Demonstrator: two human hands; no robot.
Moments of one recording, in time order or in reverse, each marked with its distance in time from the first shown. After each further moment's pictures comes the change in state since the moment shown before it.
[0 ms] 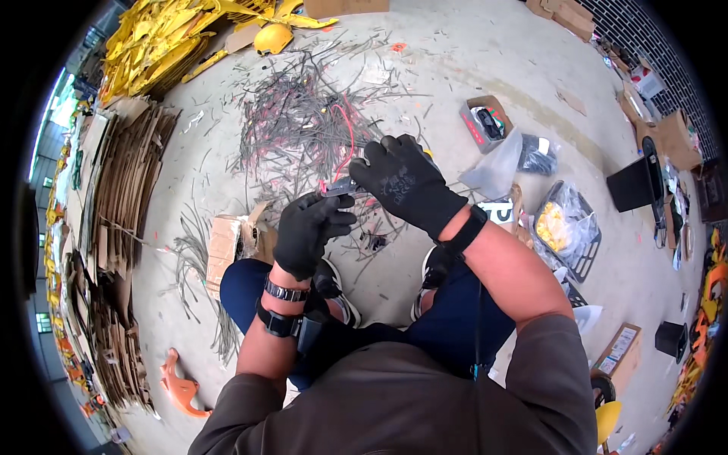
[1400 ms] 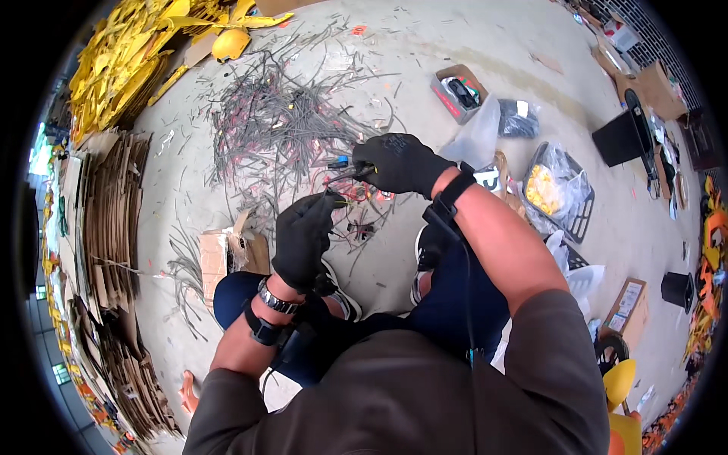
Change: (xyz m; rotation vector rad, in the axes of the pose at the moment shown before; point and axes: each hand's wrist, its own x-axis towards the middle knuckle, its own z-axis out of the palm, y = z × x) left_hand 0.002 -0.014 0.013 0.383 -0.110 0.028; right_hand -0.038 0.040 0.052 0.598 -0.255 0.285
